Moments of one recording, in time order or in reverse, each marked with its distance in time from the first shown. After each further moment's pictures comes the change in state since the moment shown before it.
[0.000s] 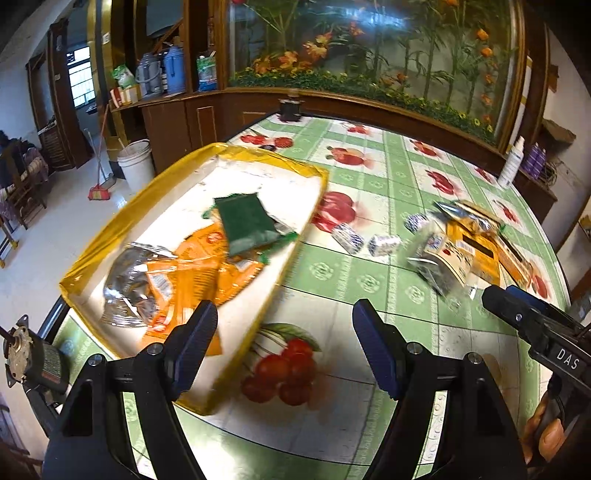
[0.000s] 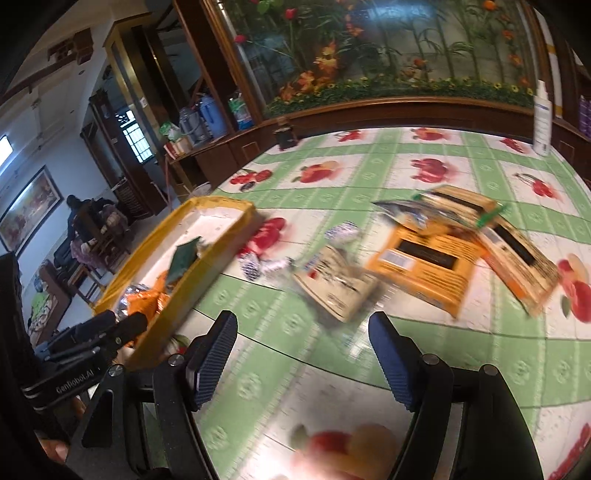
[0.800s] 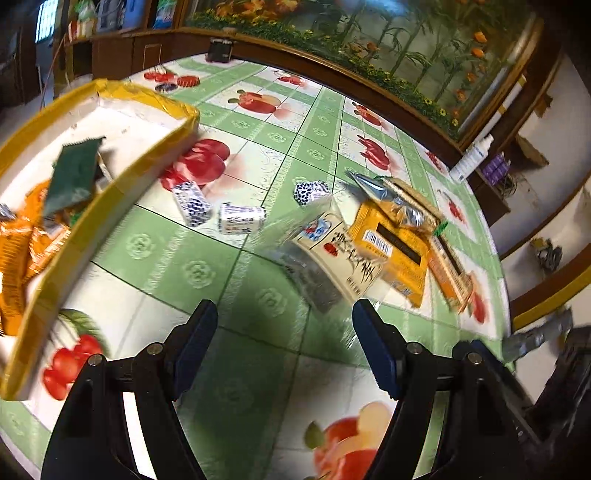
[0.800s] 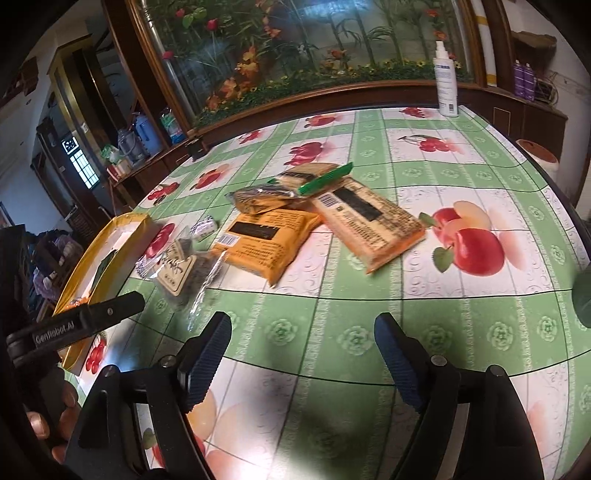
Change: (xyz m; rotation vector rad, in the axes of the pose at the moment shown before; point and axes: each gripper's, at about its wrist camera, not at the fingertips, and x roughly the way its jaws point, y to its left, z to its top) left arm 0.057 -0.087 0.018 -0.167 0.197 -0.279; right arm -0.035 -0.108 -0.017 0.144 -0.014 -0.166
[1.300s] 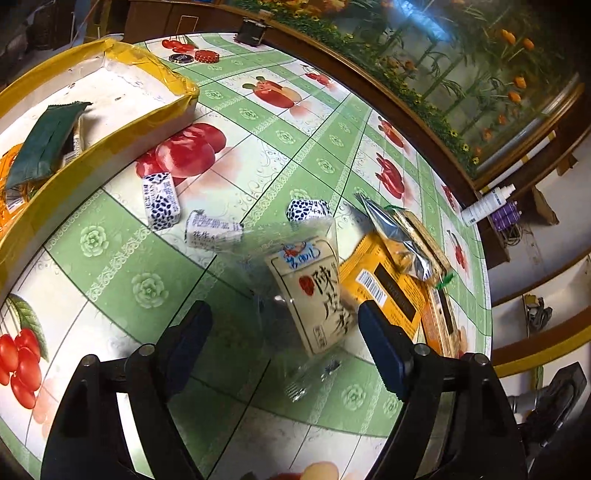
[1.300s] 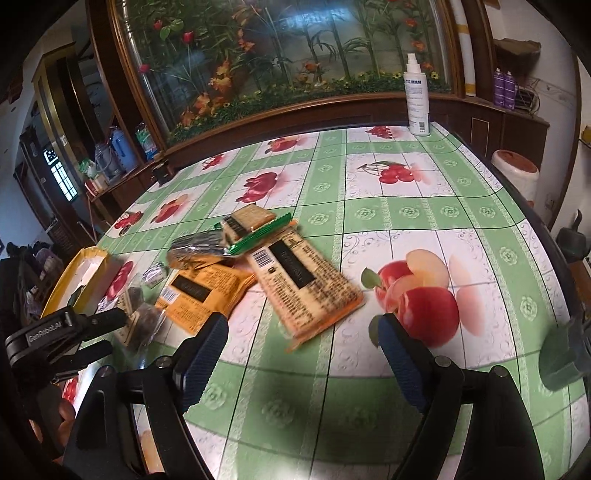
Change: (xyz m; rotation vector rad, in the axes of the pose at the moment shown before) left arm 0.033 -0.009 0.021 -0.189 0.004 -0.004; right arm 0.017 -0.037 0.048 0.010 -0.034 -0.080
